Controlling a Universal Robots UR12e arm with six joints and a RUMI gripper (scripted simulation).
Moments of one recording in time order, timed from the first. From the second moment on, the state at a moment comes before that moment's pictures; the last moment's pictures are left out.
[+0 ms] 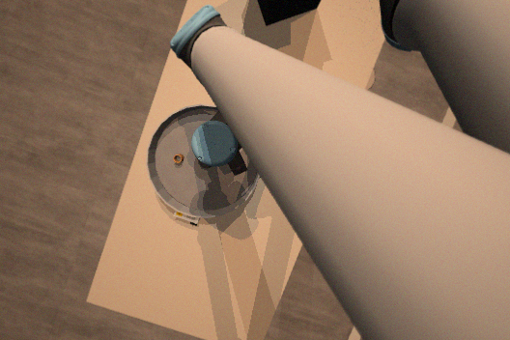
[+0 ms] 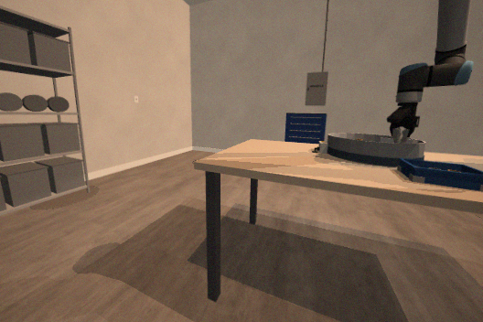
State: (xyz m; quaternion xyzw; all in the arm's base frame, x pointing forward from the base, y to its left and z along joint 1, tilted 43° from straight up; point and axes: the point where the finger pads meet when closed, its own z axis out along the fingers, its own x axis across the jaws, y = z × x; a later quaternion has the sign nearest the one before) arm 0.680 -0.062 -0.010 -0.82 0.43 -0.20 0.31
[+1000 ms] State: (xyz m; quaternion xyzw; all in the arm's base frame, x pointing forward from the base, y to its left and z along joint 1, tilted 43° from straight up) arm 0.680 -0.062 -0.010 -0.82 0.43 -0.20 0.31
